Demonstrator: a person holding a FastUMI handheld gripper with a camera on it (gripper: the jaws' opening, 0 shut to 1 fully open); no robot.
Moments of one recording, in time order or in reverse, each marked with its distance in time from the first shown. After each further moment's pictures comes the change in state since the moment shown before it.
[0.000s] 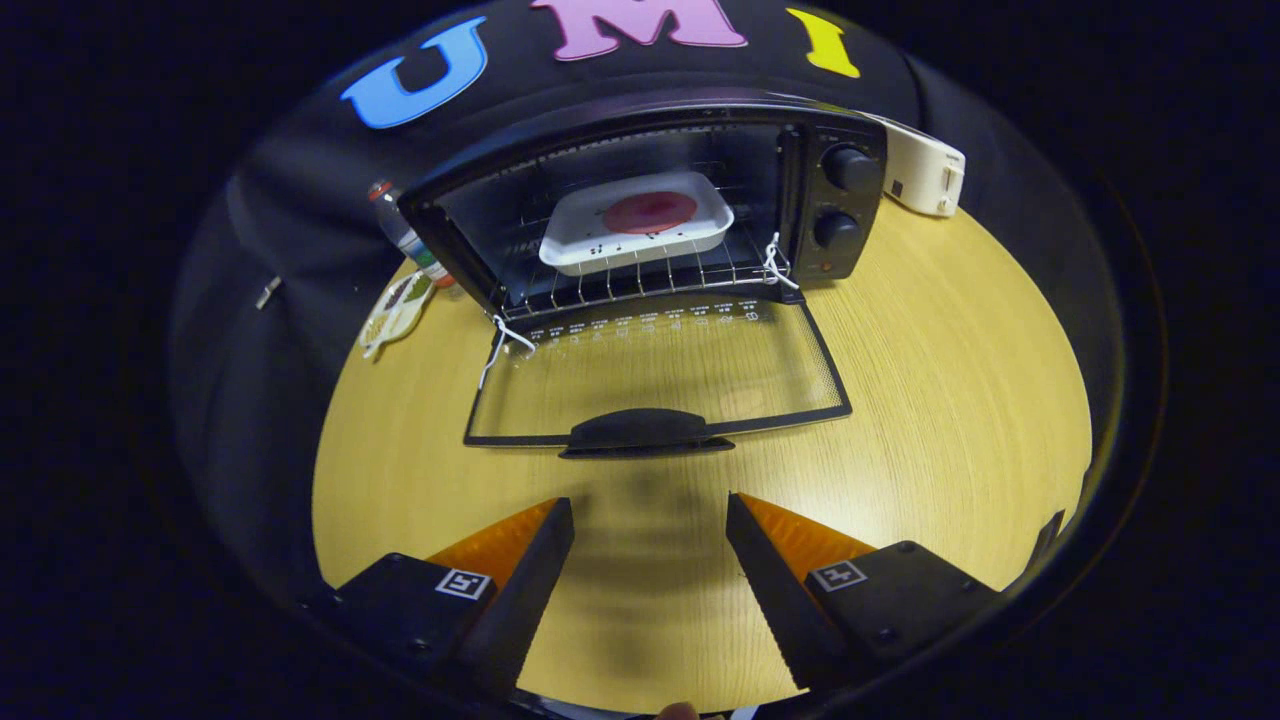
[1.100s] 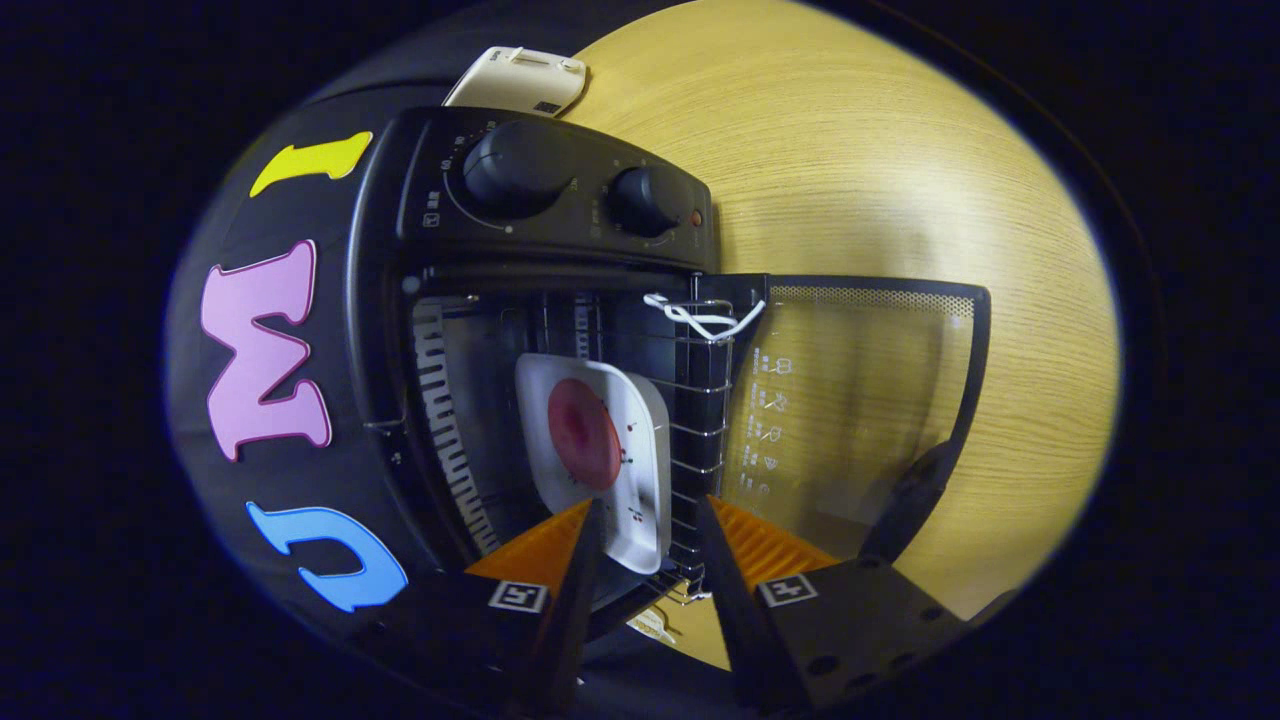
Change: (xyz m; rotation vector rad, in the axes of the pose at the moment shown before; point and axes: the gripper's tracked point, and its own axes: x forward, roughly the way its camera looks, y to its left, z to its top) arm 0.043 0.008 0.163 1.466 -0.007 0.167
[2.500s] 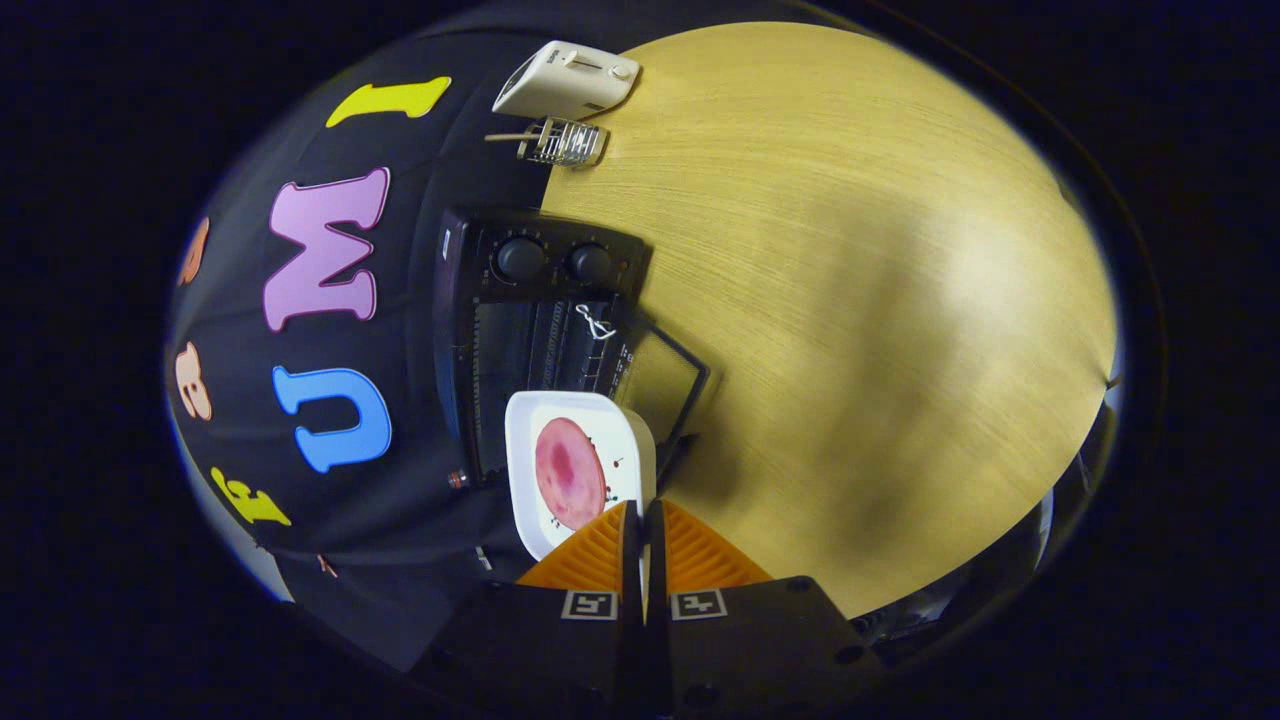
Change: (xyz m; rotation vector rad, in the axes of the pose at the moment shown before) arm -0.148 -0.089 0.044 -0.268 0.191 0.017
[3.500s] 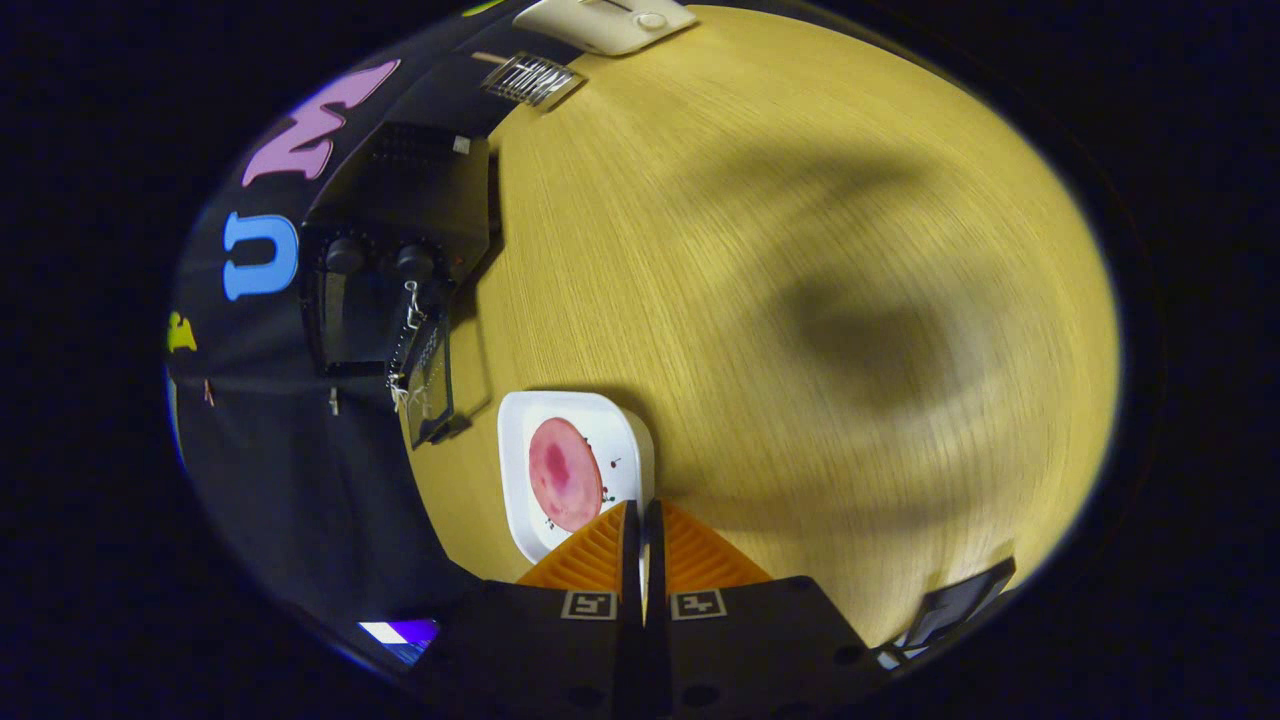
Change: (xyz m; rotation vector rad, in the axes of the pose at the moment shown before) arm -0.044 -0.172 0.165 -0.505 0.351 -0.189
